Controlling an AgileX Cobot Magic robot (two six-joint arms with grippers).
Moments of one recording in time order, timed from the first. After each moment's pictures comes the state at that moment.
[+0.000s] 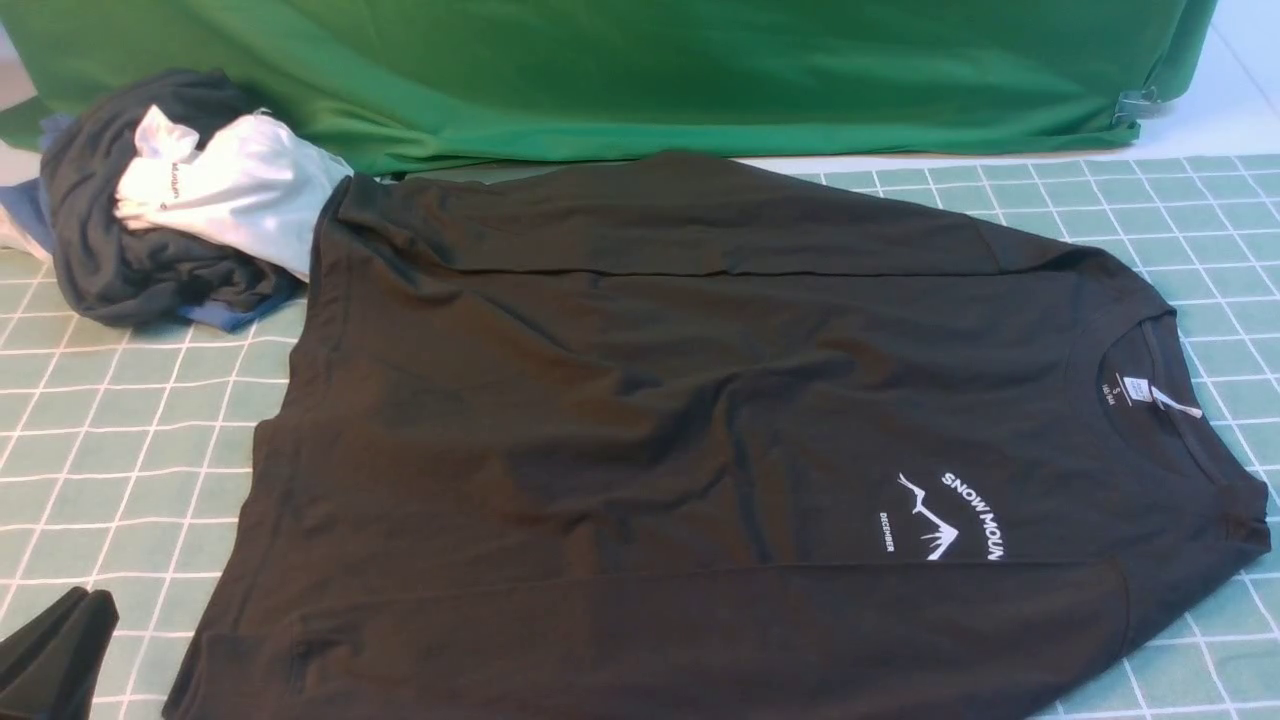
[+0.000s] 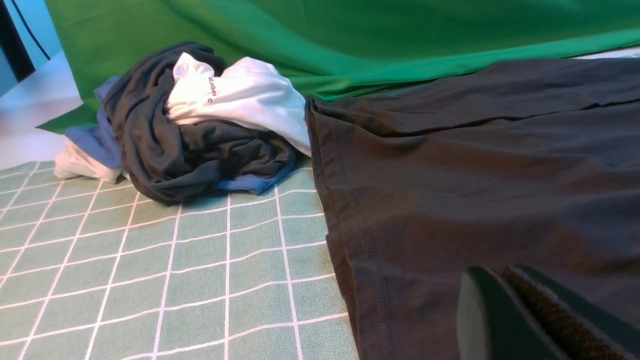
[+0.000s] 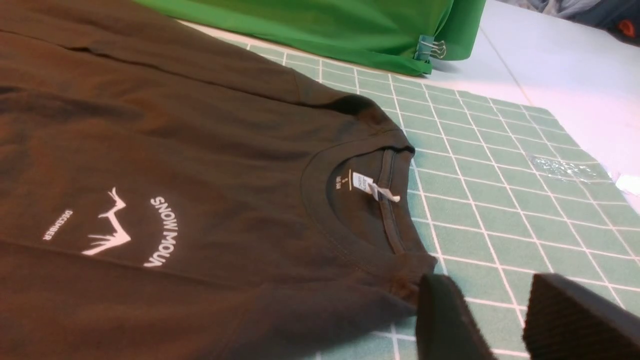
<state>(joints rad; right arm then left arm) -0.01 0.00 0.01 0.11 0.25 -0.25 -0.03 0.00 0.00 -0.05 0.23 0.19</state>
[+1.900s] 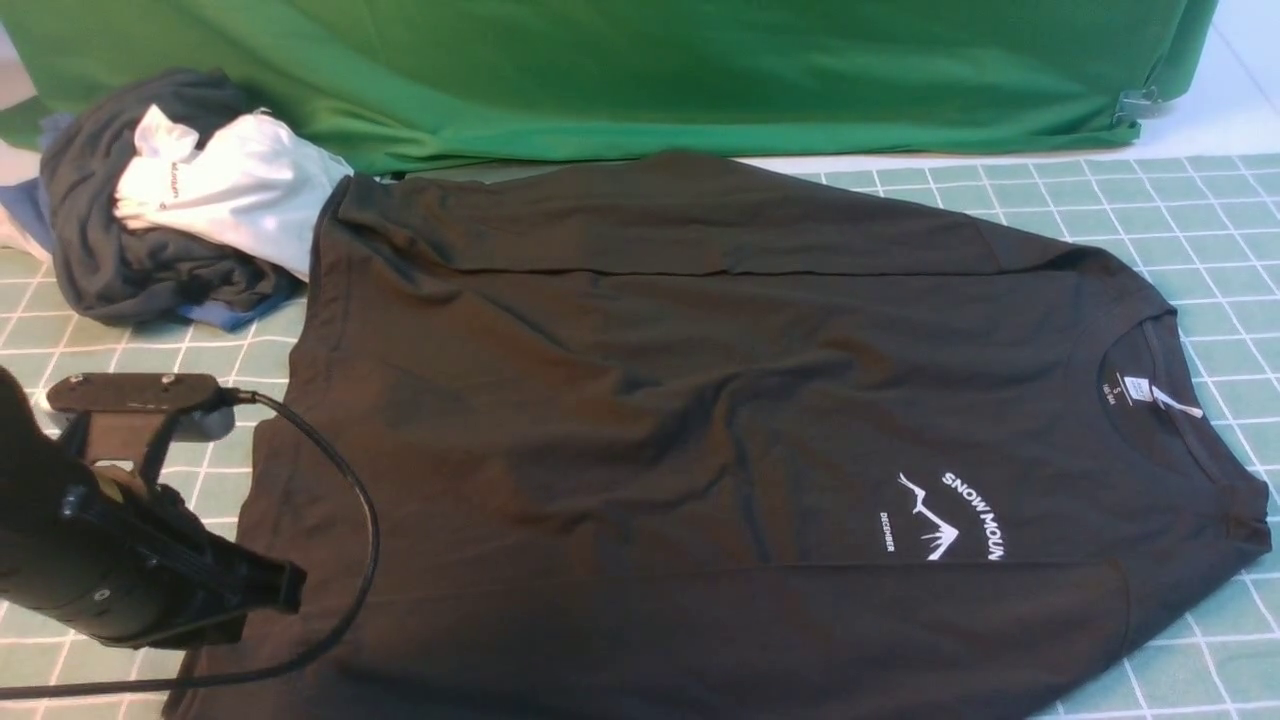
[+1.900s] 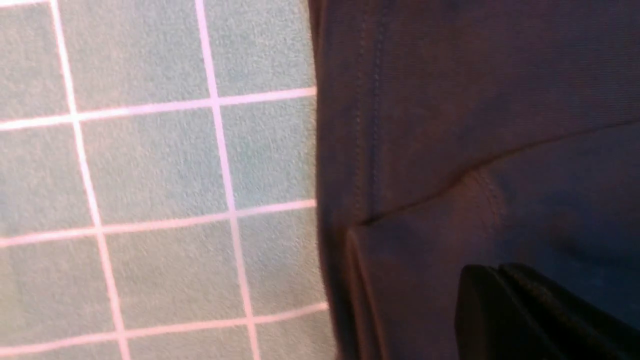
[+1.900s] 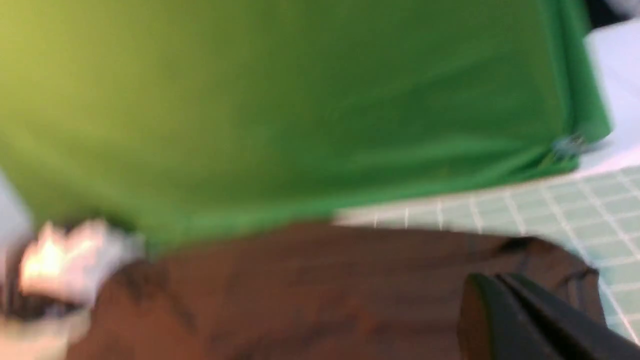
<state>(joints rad) 0.18 0.23 -0.45 0.31 0.39 0.05 -0.03 1.31 -0.64 -0.08 0.73 0.06</state>
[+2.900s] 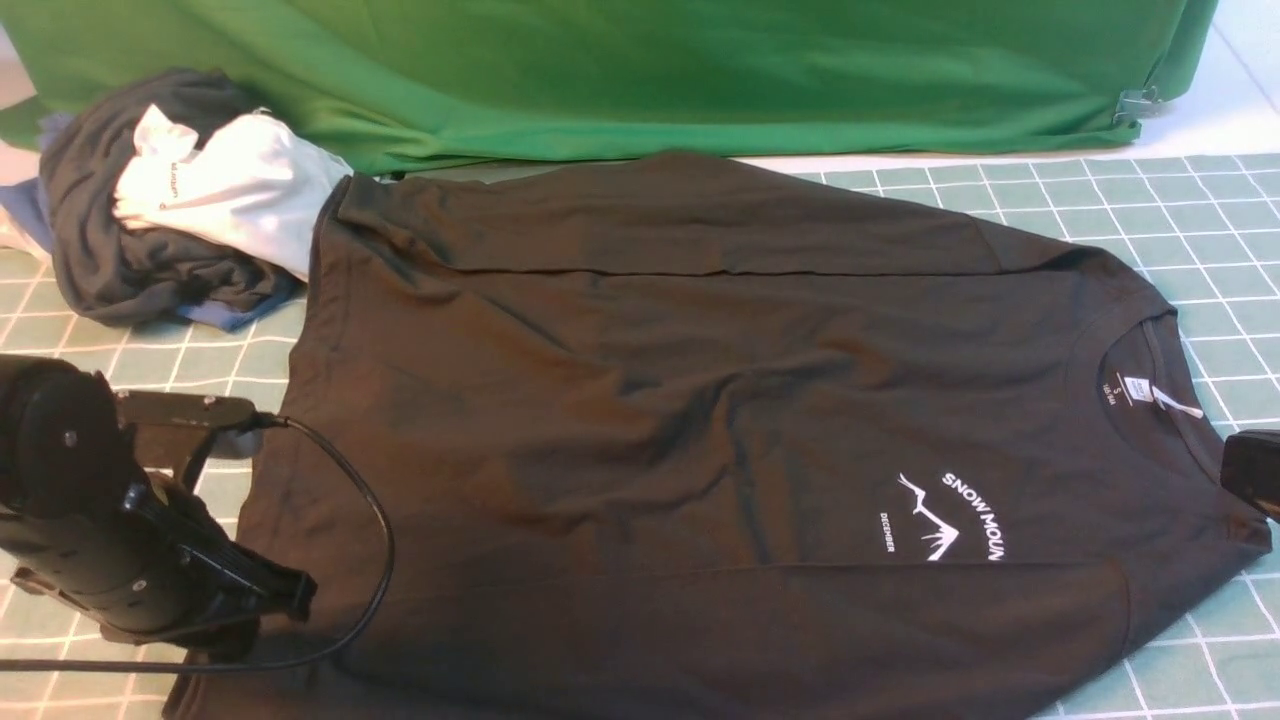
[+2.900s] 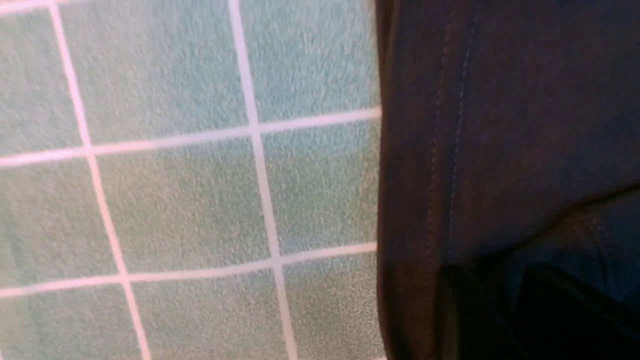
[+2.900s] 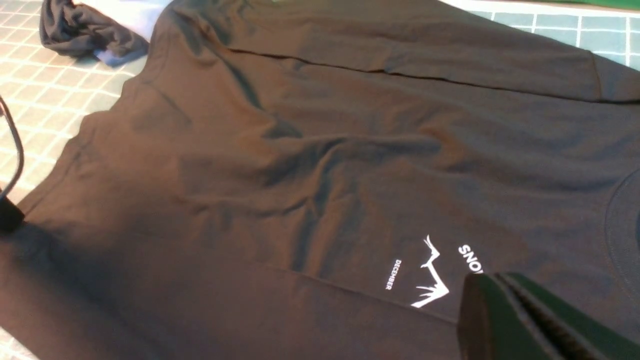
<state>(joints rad) 0.40 0.61 -0.58 0.30 0.52 -0.03 -0.03 1.47 -0.67 0.01 0.69 0.03</state>
